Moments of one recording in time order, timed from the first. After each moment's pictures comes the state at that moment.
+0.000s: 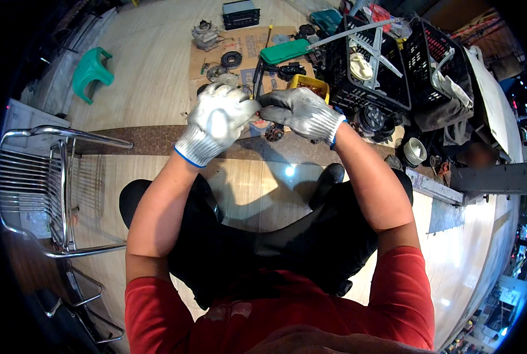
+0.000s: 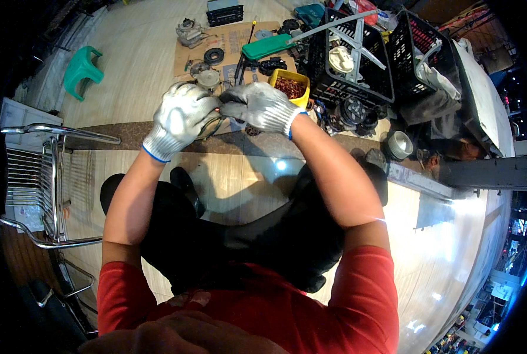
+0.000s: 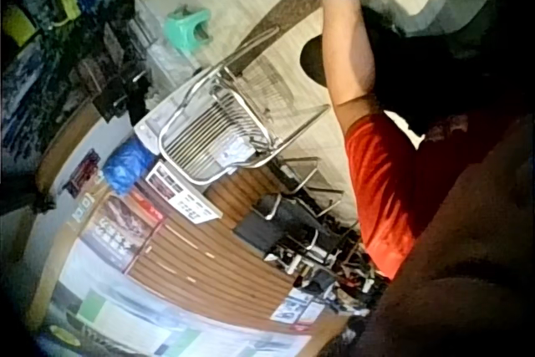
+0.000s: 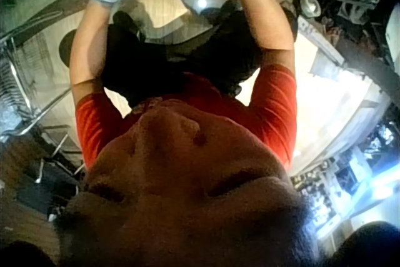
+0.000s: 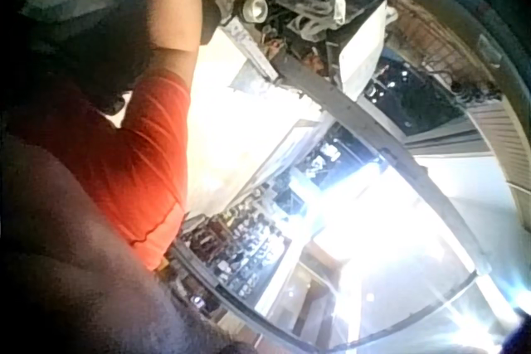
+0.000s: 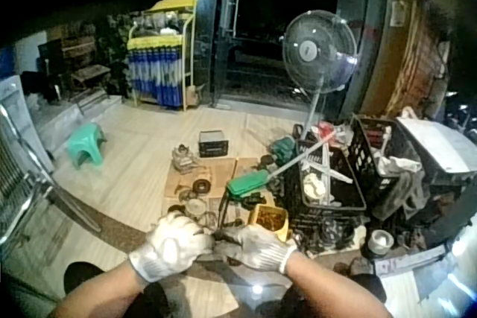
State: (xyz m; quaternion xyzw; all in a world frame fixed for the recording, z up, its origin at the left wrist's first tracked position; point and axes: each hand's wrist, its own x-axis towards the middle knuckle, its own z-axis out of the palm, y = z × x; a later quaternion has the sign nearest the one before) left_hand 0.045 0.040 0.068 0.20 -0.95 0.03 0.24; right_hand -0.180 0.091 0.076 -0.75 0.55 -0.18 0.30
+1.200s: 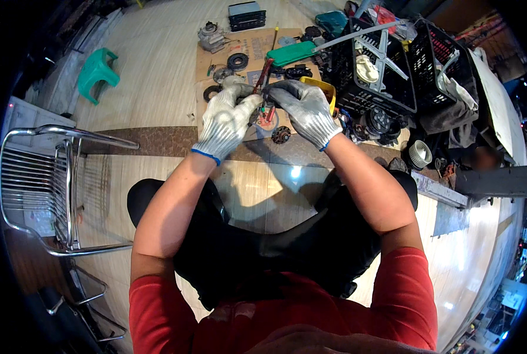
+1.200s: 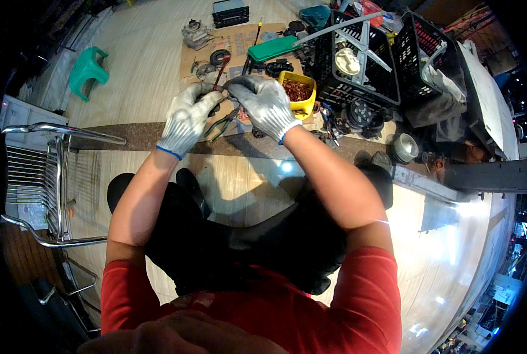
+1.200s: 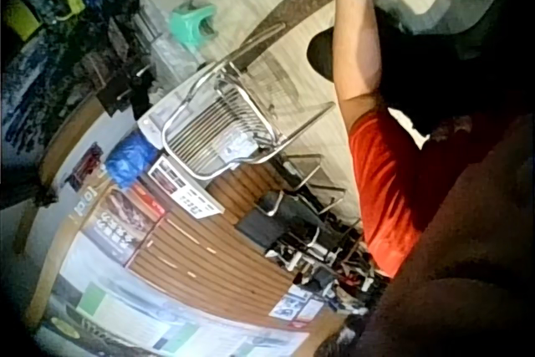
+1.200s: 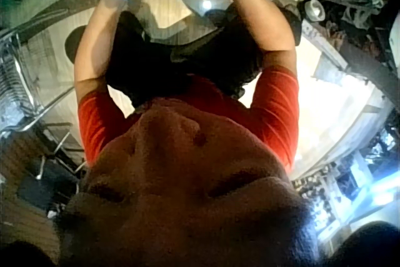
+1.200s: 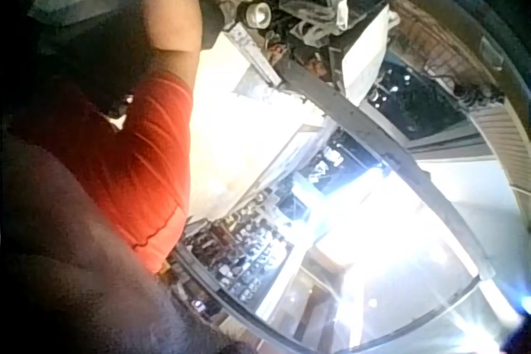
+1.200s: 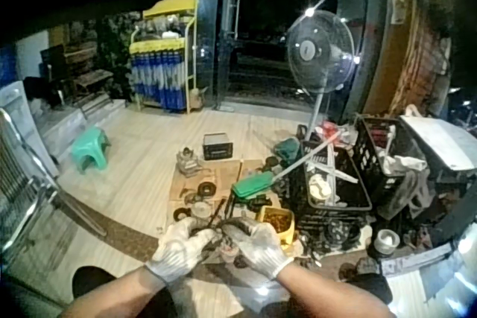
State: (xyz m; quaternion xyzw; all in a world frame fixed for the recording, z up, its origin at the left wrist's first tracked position) left_hand 0.035 0.046 0.061 0.44 -0.74 -0.39 0.32; right_hand -0.160 0.085 0.050 -0.60 0.60 -0.41 0.33
